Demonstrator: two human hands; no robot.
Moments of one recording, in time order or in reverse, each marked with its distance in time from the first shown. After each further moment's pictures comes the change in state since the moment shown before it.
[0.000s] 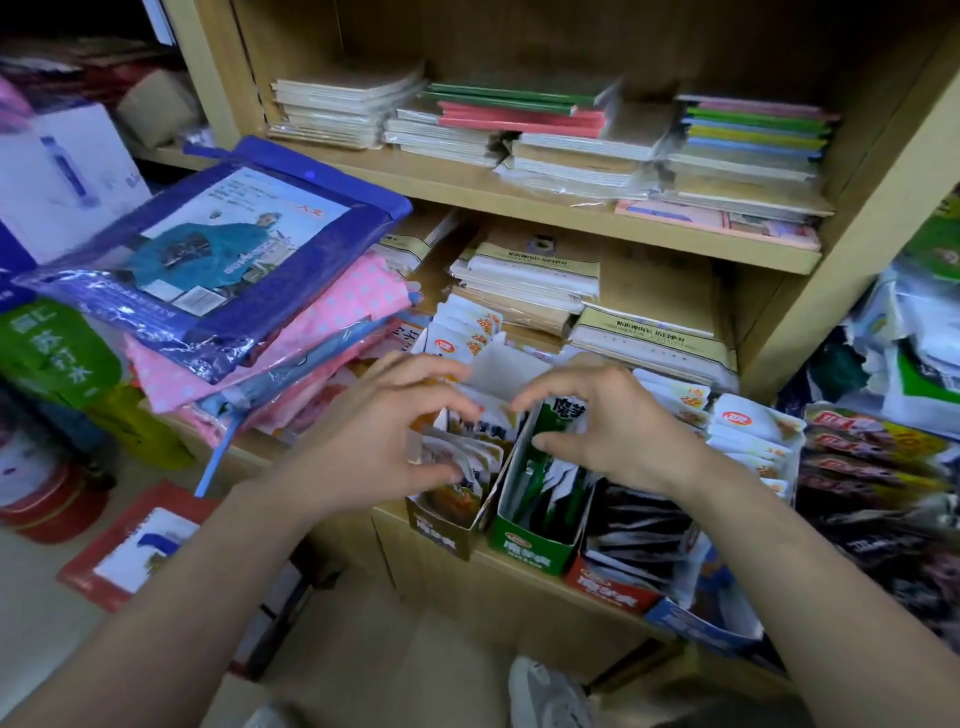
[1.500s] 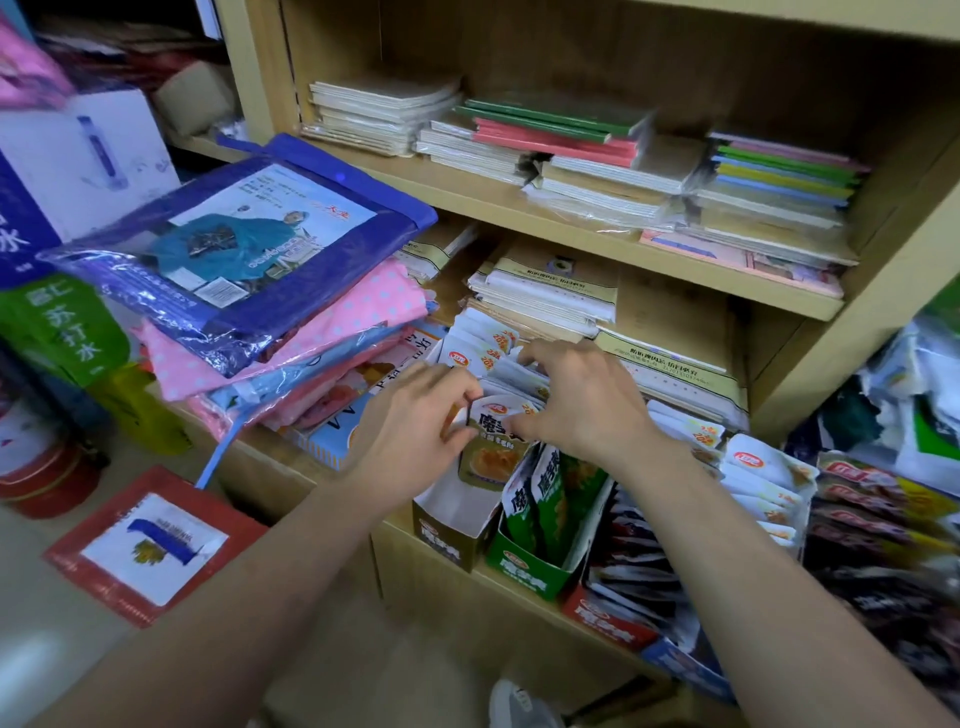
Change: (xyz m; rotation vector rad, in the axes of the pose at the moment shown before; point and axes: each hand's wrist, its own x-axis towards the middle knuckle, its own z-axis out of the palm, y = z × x) left_hand 0.021 -0.016 0.050 0.155 0.365 -0.129; right_hand 0.056 -0.018 0.011 -0.506 0.085 0.148
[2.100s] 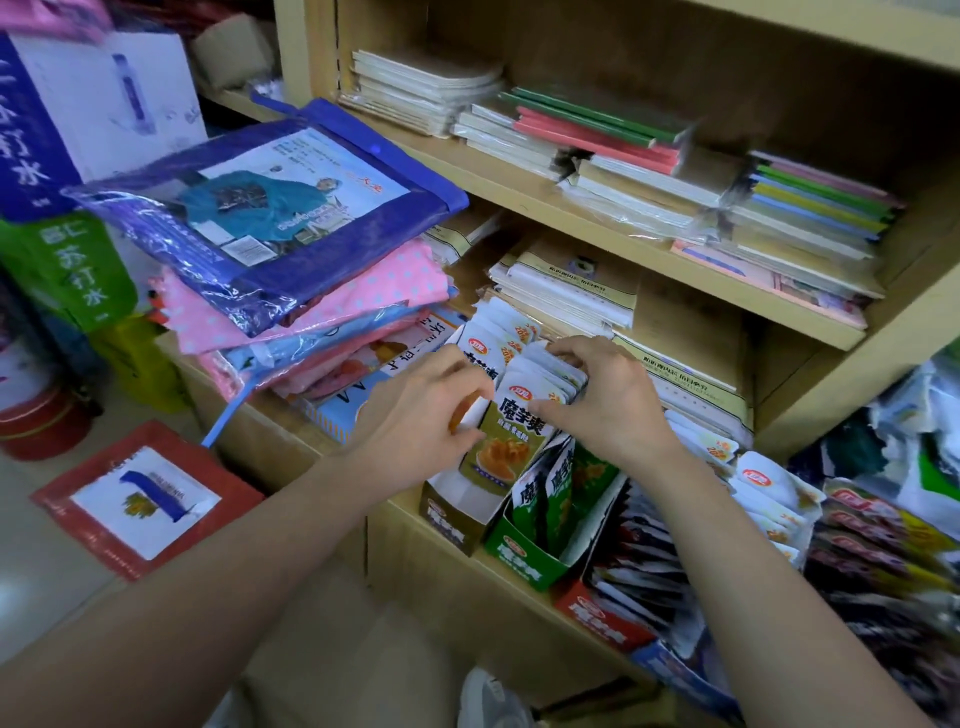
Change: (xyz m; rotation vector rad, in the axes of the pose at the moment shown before) left_hand -0.010 -0.009 -0.002 -0.001 -0.081 -0.044; right_hand -0.002 0.017 0.014 0.239 0.073 0.017
